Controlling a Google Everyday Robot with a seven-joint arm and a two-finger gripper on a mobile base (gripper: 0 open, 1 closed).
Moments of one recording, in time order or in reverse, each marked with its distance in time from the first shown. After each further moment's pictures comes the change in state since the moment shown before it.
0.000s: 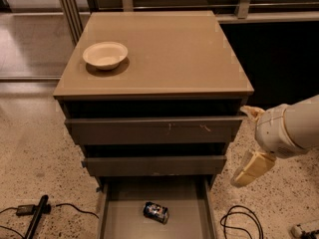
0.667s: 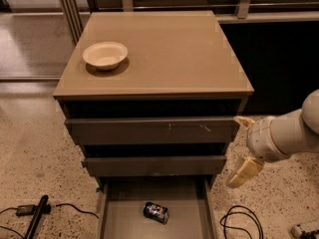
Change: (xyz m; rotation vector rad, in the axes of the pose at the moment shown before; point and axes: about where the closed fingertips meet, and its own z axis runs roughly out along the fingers) arm 0.034 -0.010 0.058 -0.035 -0.024 -0.003
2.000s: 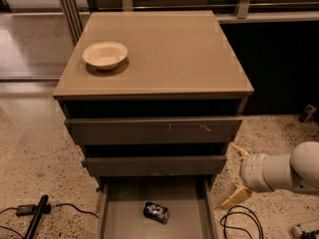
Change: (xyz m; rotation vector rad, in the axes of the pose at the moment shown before) arm 0.065 0.028 0.095 0.023 -0.141 0.040
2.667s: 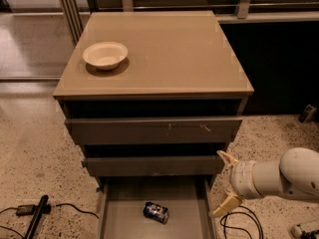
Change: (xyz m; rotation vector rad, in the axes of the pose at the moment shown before) arm -0.017 0.031 0.020 -0.062 -0.047 -0.026
